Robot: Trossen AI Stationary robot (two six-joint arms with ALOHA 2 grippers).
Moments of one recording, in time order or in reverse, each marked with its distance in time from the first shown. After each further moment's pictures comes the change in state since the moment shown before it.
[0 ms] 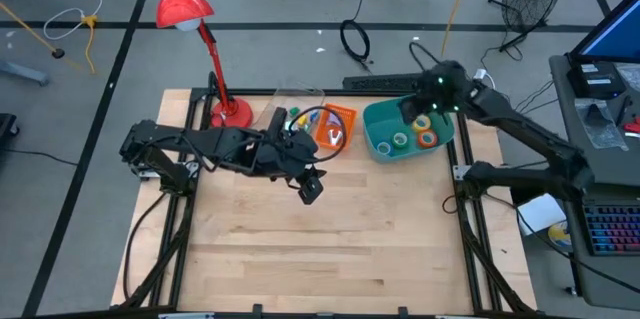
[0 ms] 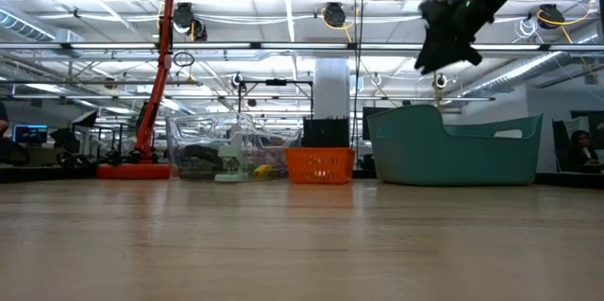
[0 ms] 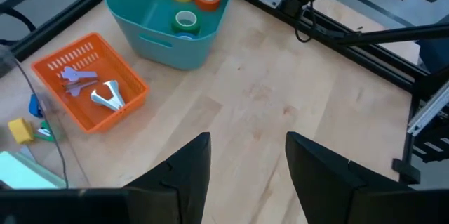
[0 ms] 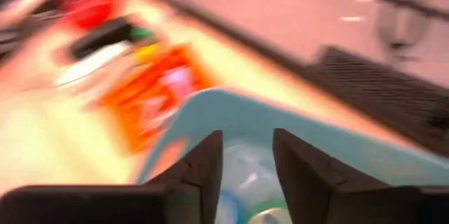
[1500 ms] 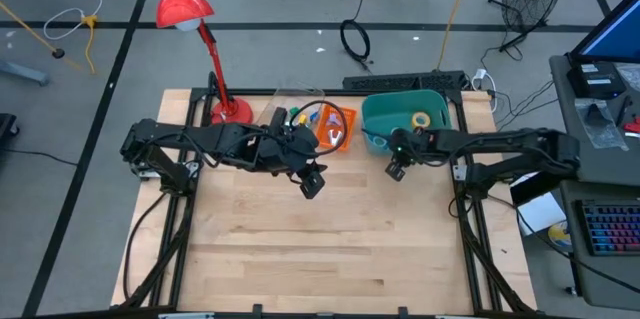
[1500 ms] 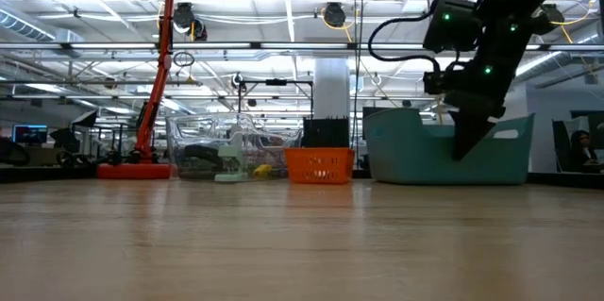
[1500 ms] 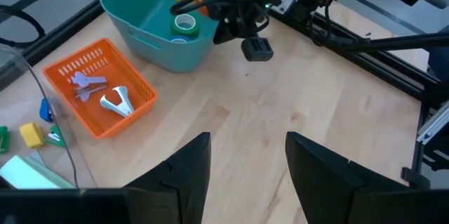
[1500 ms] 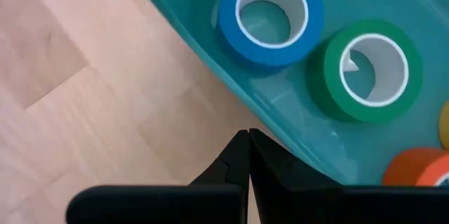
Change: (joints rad) left arm 0.031 0.000 0.000 0.006 0.002 0.018; right arm 0.508 0.170 -0.344 0.064 0.350 0.099
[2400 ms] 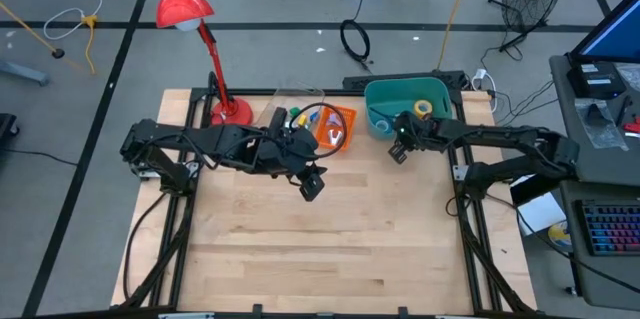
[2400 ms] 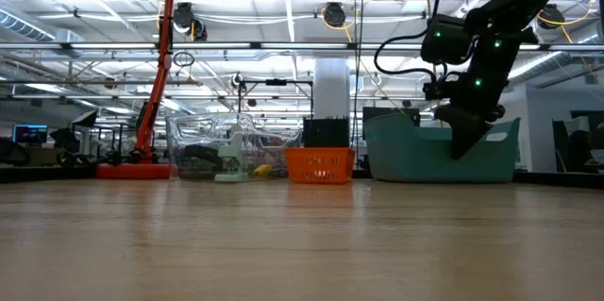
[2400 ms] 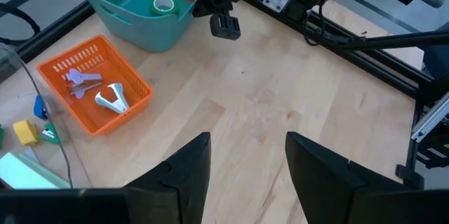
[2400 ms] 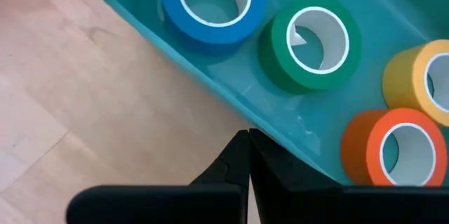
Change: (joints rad) left arm -0.014 0.000 0.000 -0.001 0.001 -0.015; right arm -0.205 0.022 0.000 0.038 0.096 -0.081
